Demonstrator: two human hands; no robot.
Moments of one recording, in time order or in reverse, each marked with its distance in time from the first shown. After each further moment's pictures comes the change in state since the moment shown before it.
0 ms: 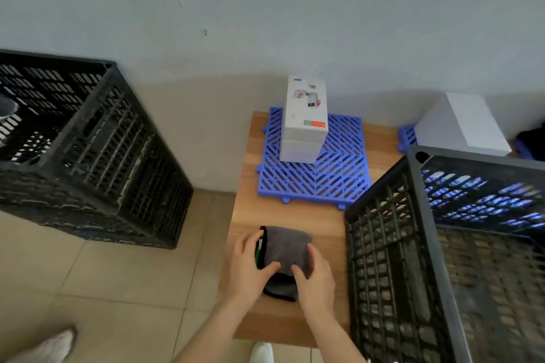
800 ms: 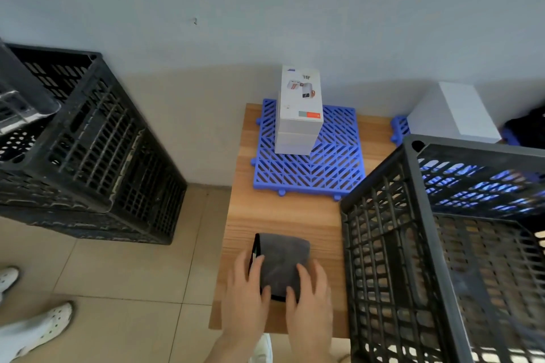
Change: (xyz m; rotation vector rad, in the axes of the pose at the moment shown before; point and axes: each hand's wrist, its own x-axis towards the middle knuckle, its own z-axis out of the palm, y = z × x) left_hand -0.055 -0.017 0.012 0.460 0.029 0.130; right_hand -0.045 0.042 0.023 -0.440 0.147 -0.209
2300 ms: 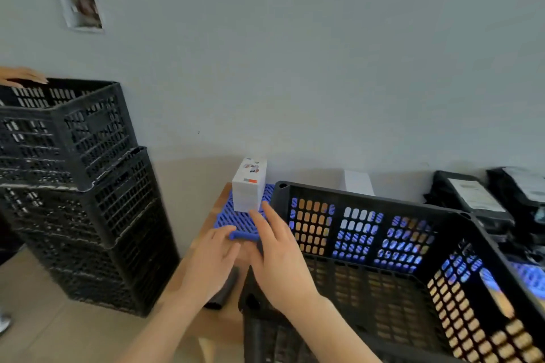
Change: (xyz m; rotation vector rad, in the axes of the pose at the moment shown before) left_hand -0.082 0.188 -0.090 -0.180 0.467 0.181; right_hand -0.054 0.073 -0.314 0.226 0.127 -0.897
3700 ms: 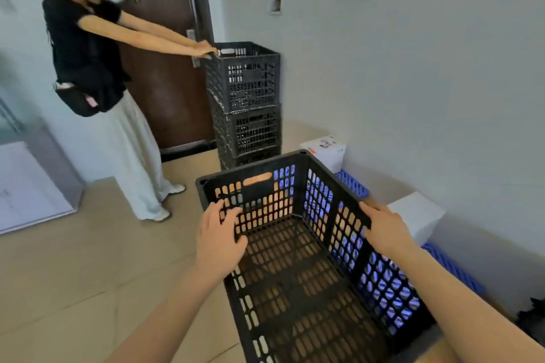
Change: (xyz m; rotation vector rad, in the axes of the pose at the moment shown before) left_hand -0.106 0.309 0.161 0.436 0.378 -0.860; right_hand 0.083 0.378 -0.160 -0.294 -0.575 -0.298
